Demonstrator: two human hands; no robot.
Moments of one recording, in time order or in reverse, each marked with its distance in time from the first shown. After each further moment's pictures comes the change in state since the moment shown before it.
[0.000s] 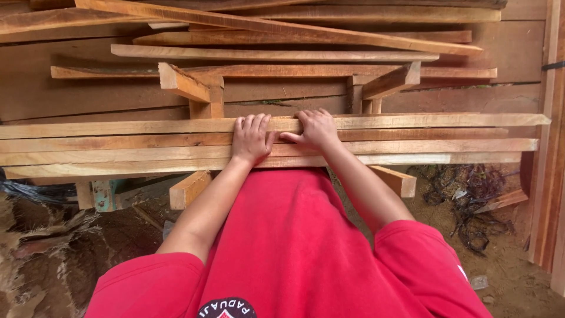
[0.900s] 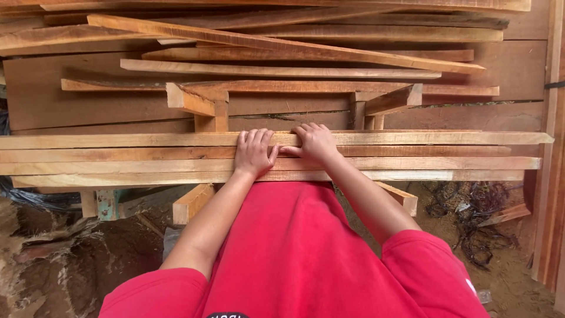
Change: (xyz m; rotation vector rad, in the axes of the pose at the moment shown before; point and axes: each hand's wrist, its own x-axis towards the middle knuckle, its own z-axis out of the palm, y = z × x) left_hand 0.004 0.000 -0.011 -0.069 -0.118 -0.053; right_hand 0.010 -0.010 -0.018 -0.055 -0.070 -0.096
